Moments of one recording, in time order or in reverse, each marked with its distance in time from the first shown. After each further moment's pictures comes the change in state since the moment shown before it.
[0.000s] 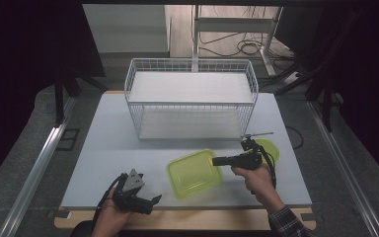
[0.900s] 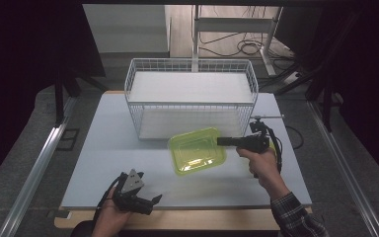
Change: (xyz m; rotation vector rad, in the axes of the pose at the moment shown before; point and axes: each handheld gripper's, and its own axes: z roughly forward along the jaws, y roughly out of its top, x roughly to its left) left arm -0.001 0.000 0.000 -0.034 -0.001 0.032; right arm 0.019 0.043 -0.028 -0.129 0.000 -0.022
